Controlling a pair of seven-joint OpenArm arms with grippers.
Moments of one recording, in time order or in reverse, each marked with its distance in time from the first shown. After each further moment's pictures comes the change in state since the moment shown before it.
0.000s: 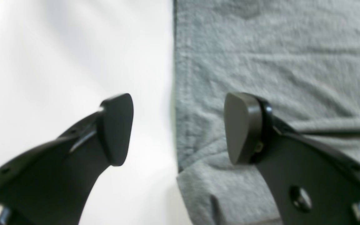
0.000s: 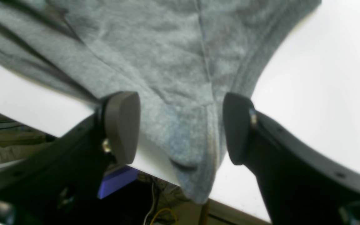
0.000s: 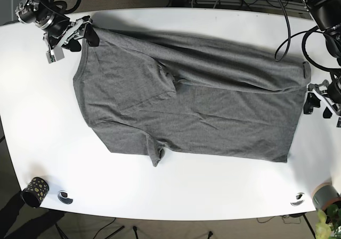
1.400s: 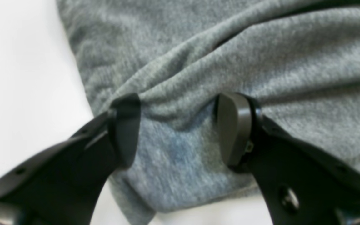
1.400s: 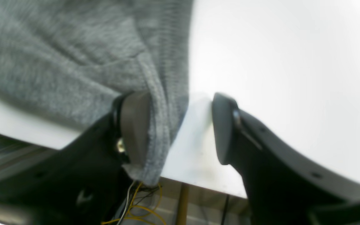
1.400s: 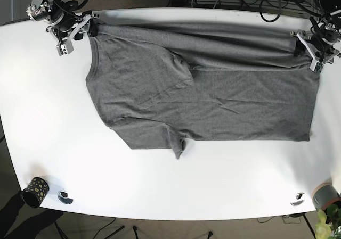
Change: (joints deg) left arm 25.3 4.8 -2.4 2.7 20.7 -0.5 -17.9; right arm 1.5 -4.0 -1.8 -6.9 -21.9 0.4 5.0
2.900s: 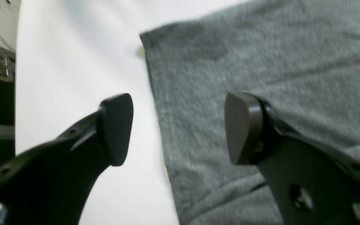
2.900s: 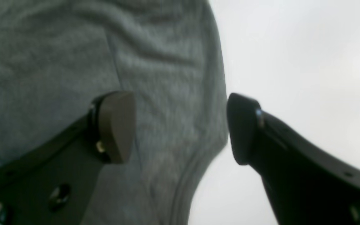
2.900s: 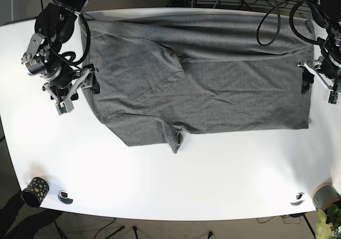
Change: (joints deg) left arm -12.8 4.9 -6.8 19.3 -12.7 0.0 18.2; right arm 26.6 2.1 -6.7 -1.3 -1.0 -0.2 -6.7
